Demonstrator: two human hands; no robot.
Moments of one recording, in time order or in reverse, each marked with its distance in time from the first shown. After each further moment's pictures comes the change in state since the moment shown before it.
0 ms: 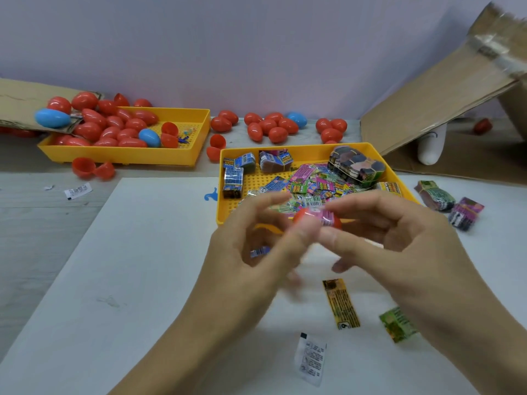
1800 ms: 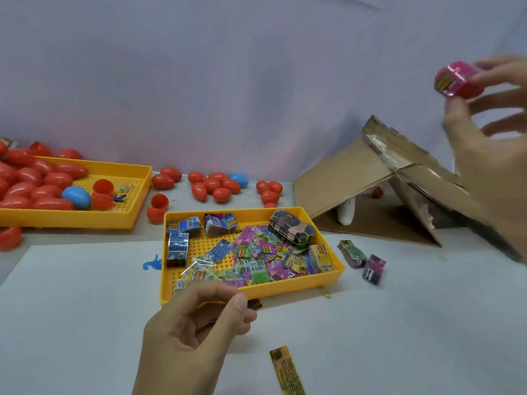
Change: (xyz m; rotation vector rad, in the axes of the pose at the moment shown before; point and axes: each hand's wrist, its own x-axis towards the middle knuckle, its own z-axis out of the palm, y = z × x) left_hand 0.005 -0.006 0.007 -0.202 0.213 -0.023; right_hand 0.137 -0.128 -0.165 -1.046 0.725 -0.759
